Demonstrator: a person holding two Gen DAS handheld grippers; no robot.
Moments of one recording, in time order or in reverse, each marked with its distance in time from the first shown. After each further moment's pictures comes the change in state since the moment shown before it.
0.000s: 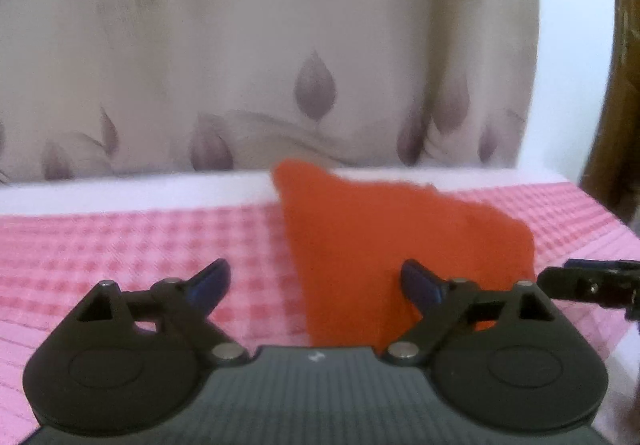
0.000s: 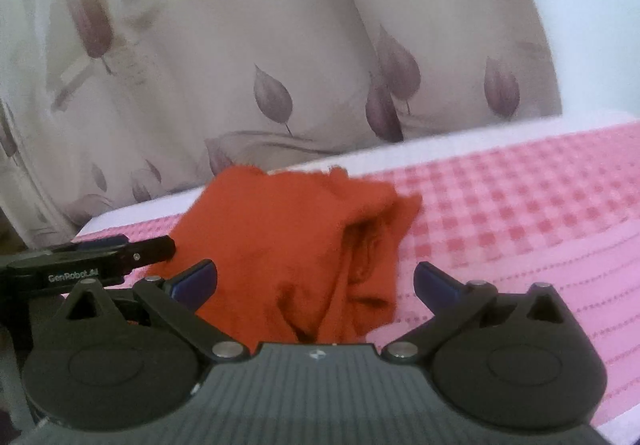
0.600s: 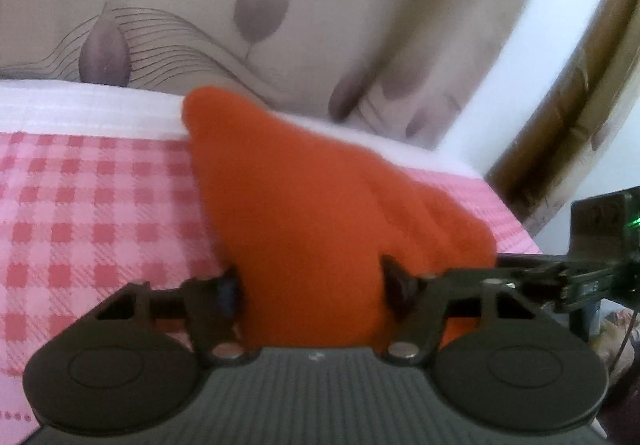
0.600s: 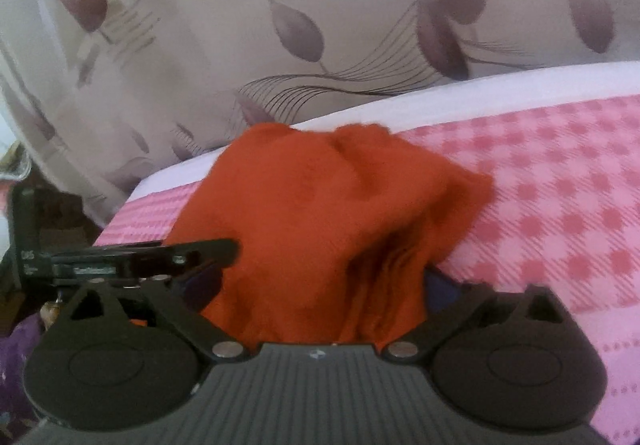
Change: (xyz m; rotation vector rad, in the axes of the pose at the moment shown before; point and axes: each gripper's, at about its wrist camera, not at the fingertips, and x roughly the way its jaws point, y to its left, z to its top) left arm 0.080 0.032 0.003 -0.156 0.179 -0.411; right arm 0.081 -0.019 0.031 0.018 0.234 0.271
